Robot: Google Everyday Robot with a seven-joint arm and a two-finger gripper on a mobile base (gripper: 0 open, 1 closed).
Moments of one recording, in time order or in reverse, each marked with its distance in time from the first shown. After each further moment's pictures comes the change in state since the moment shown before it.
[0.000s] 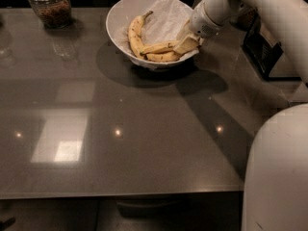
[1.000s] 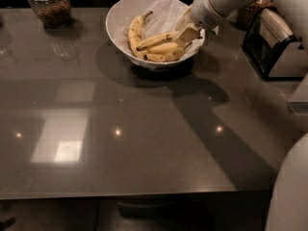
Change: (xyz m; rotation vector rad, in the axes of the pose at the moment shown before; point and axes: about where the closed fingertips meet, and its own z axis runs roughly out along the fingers) arm -0.034 0.007 -0.038 0.066 -0.047 -0.023
